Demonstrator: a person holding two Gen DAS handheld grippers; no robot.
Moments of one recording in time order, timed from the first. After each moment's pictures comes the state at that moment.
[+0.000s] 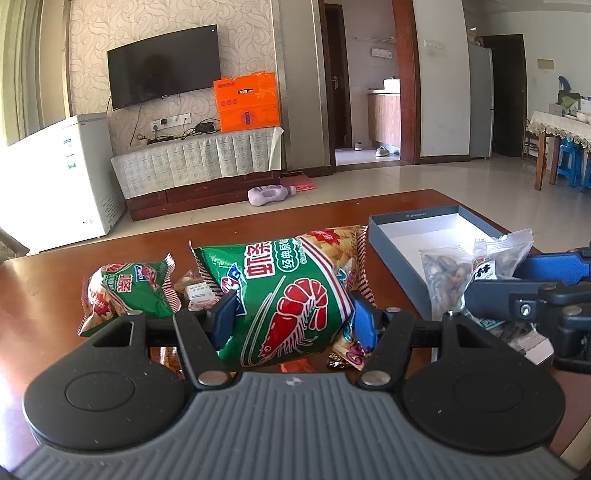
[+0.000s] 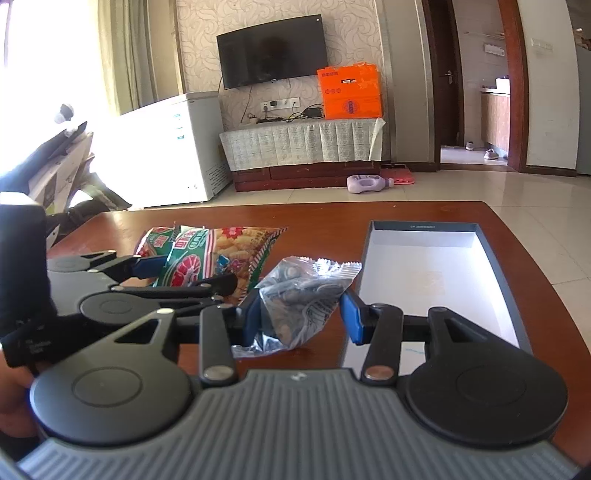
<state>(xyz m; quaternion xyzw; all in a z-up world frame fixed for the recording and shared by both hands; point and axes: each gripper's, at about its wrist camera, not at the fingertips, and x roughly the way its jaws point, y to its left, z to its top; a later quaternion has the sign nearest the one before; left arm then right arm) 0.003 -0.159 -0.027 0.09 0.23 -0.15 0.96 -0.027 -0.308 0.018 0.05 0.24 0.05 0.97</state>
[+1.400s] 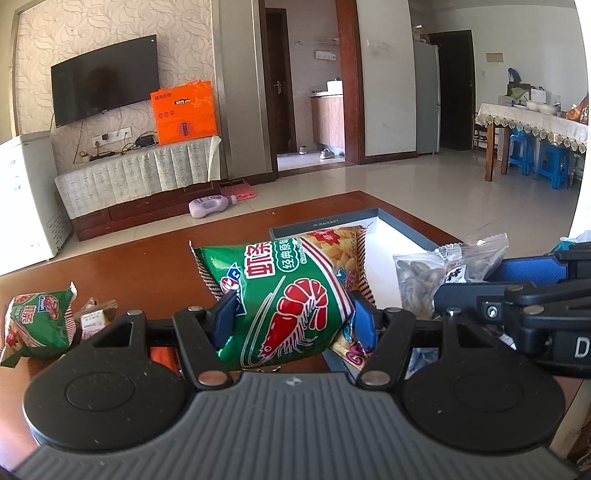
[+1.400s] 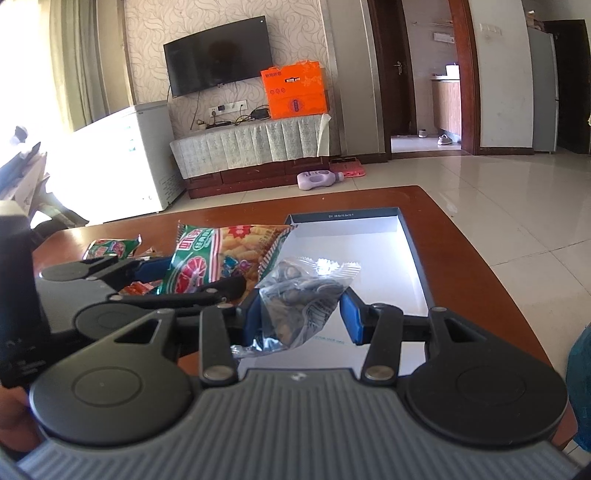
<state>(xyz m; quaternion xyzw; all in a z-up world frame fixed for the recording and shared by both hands) 0.019 -0.244 -0.045 0.10 0.21 -0.25 0.94 -0.037 -0.363 0.009 0.08 0.25 -0.03 0.96</state>
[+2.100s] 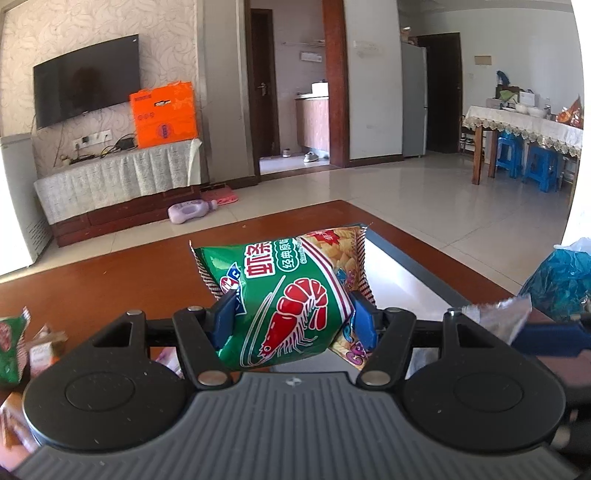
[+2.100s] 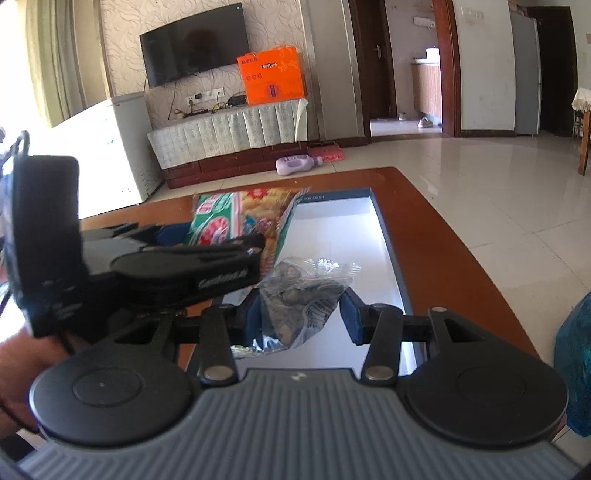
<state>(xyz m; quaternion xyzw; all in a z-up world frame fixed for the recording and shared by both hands) 0.079 -0.293 -0.056 0.10 0.21 -0.28 0.93 -0.025 -0.364 -0.002 0.09 0.28 -0.06 0.95</state>
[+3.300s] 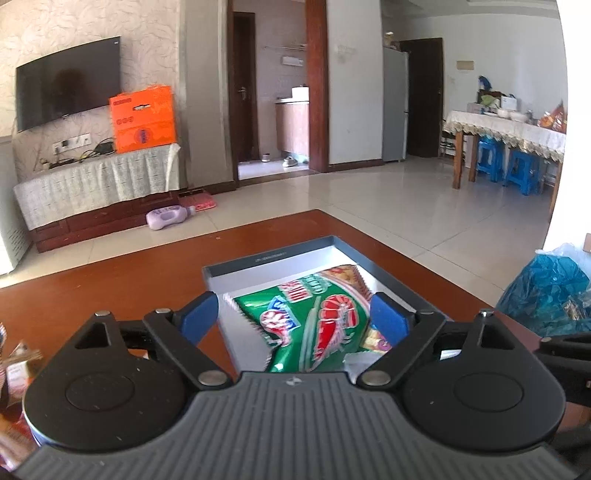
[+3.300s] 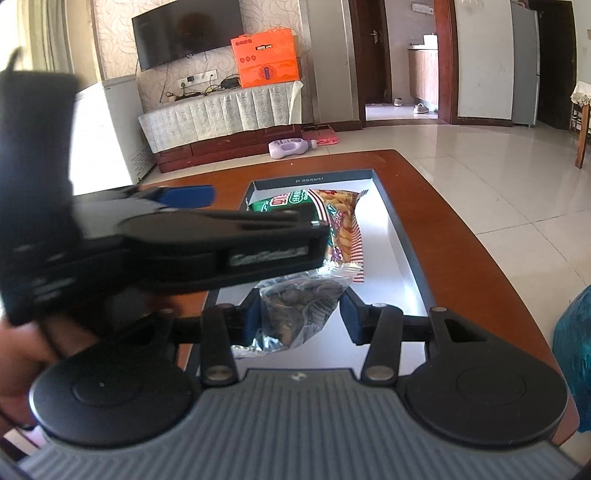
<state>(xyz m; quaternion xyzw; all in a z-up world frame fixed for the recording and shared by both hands) 0.100 -0.310 -0.049 0.08 0.21 -0.30 0.93 0.006 -0.367 -0.020 0.09 0.30 -0.07 0.95</state>
